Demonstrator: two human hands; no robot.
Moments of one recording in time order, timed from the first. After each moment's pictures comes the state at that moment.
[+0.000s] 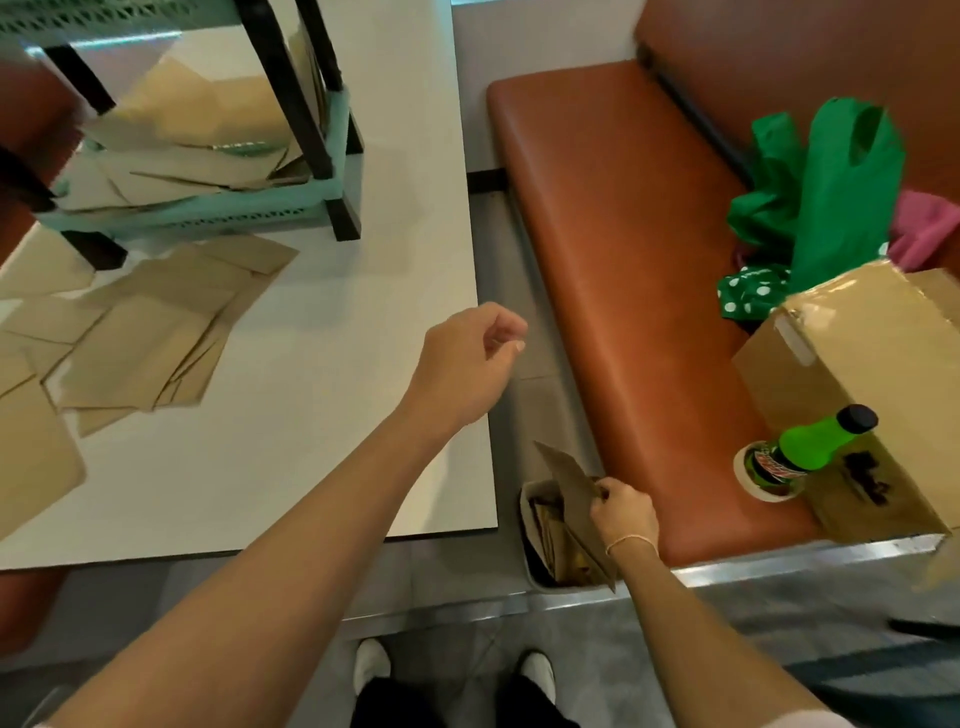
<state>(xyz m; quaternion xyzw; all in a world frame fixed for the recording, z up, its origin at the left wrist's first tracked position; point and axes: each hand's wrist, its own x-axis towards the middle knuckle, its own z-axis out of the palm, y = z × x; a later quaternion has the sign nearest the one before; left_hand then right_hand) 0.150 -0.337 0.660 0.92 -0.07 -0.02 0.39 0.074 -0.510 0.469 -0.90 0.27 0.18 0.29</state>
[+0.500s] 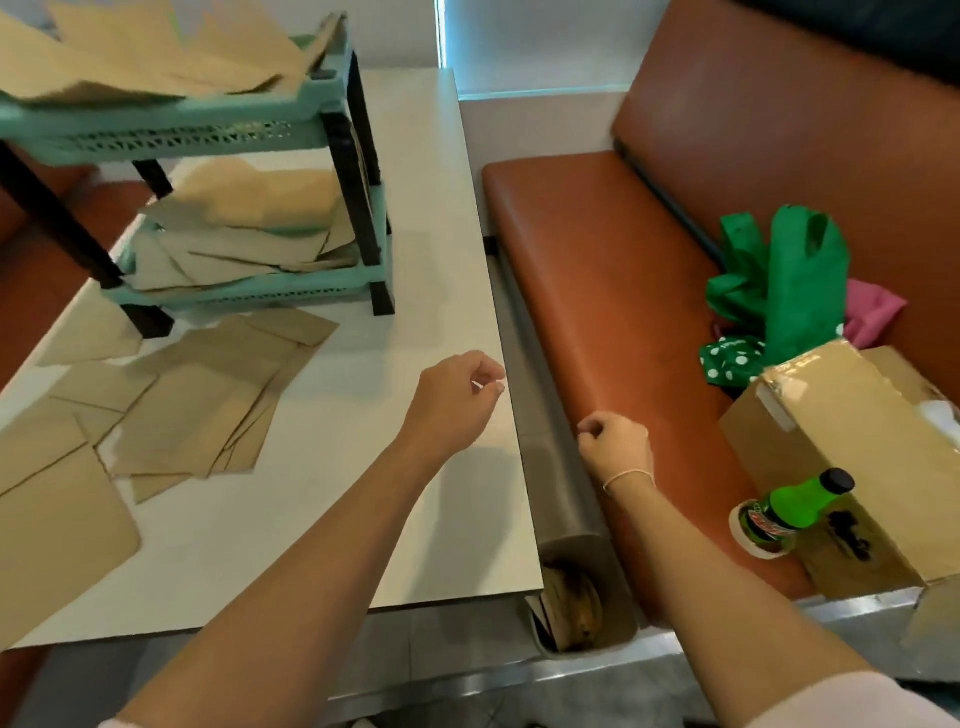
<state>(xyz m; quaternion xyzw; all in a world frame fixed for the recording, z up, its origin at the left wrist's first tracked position) 0.178 -0.287 0.681 0.92 -0.06 -0.03 0.39 0.168 -0.473 0.589 -0.93 0.20 0.02 0.29</state>
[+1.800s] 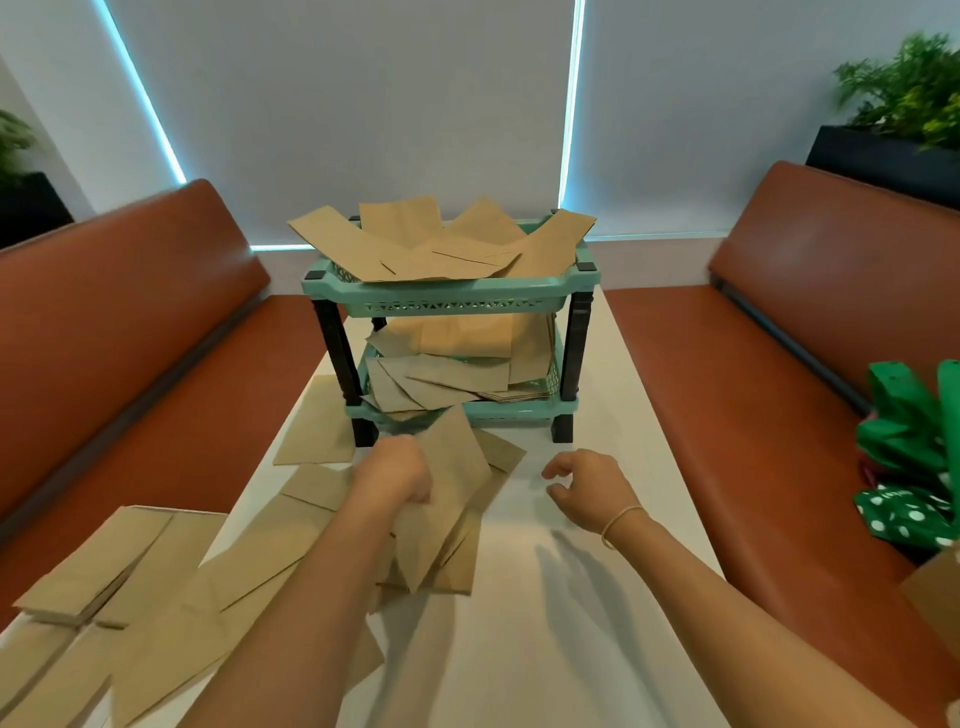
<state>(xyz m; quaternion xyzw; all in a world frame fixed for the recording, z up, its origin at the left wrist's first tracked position) 0.237 -0.030 0.745 0.97 0.16 -0.17 0.07 0.240 -0.237 0.697 -0.96 -0.05 0.05 0.26</state>
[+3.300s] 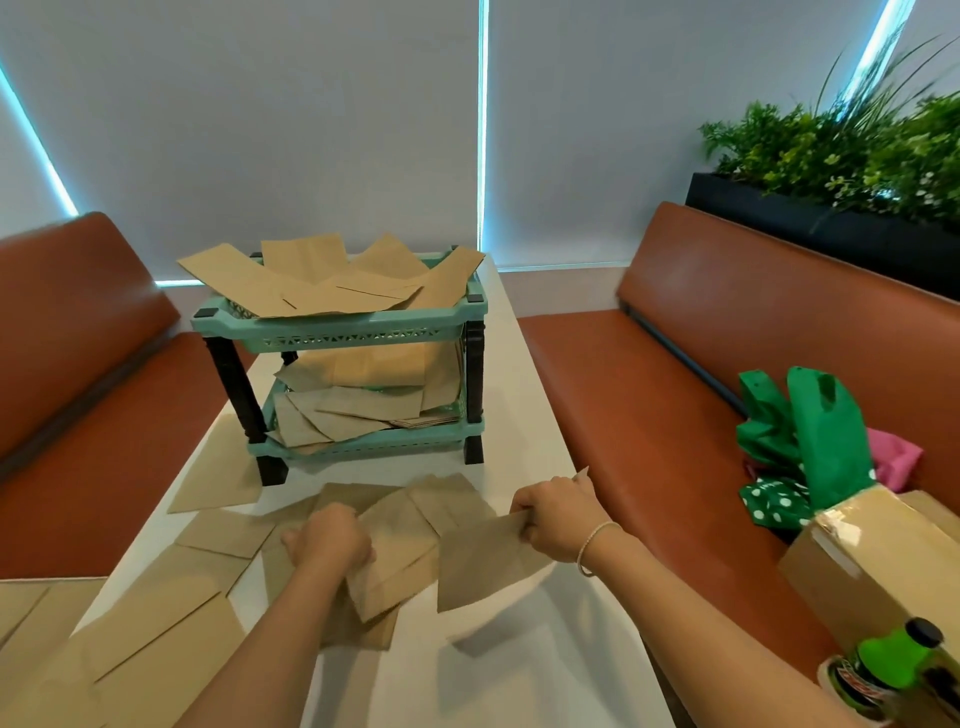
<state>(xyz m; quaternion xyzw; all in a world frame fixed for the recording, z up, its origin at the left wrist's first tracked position) 0.229 -0.062 0.685 0.97 0.18 -0.12 0.08 0.195 -0.299 0.740 -0.99 -0.10 0.07 0.08</state>
